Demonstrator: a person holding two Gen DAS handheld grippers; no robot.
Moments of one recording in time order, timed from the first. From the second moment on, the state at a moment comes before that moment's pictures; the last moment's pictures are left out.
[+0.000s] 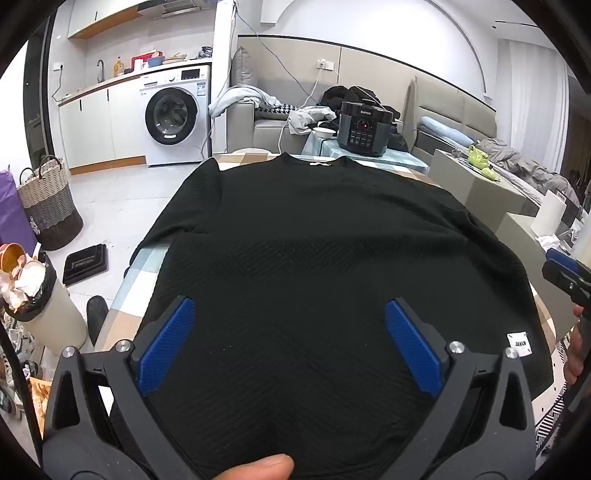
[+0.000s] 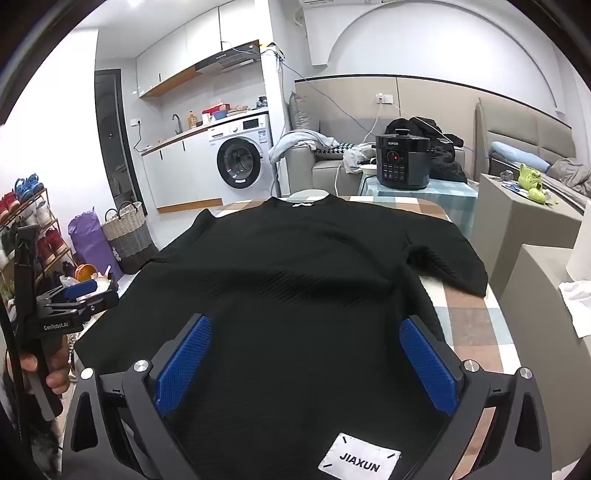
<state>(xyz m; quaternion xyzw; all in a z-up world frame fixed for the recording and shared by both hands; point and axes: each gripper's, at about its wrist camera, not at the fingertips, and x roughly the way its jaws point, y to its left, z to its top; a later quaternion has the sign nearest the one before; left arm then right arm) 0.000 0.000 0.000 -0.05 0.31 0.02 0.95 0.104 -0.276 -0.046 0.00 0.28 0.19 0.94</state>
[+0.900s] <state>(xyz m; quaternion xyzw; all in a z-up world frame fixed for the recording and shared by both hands) -0.002 0.008 0.003 -0.05 0.31 0.02 0.95 0.099 -0.273 -0.043 -0.01 0.27 0.18 0.95</state>
